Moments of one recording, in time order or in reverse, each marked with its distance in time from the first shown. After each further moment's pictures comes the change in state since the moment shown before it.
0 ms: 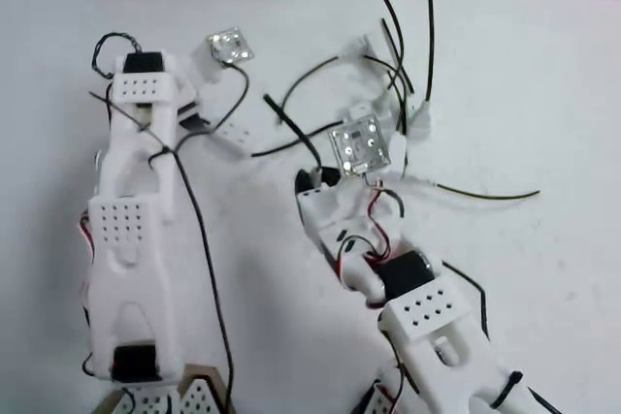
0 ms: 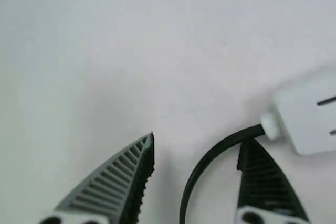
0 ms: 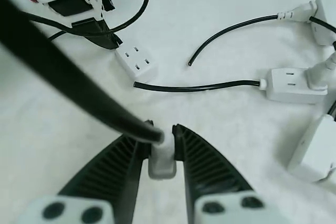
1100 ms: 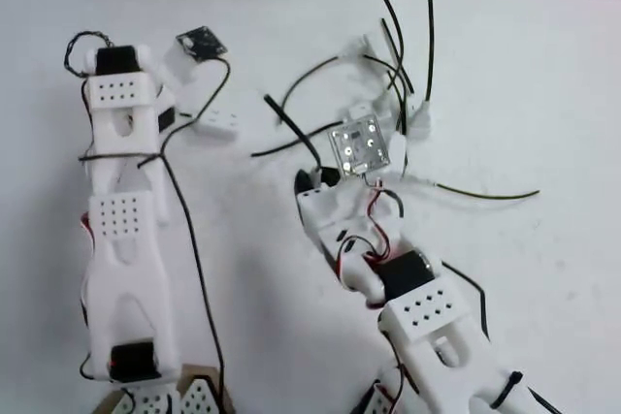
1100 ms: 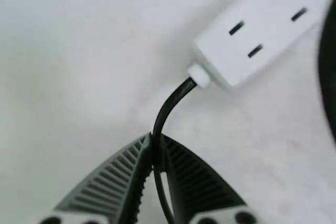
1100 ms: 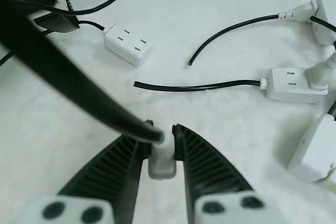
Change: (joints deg) left arm -4.7 5.5 -23.5 31.5 7.6; right arm 0.0 0.0 0.0 0.0 0.0
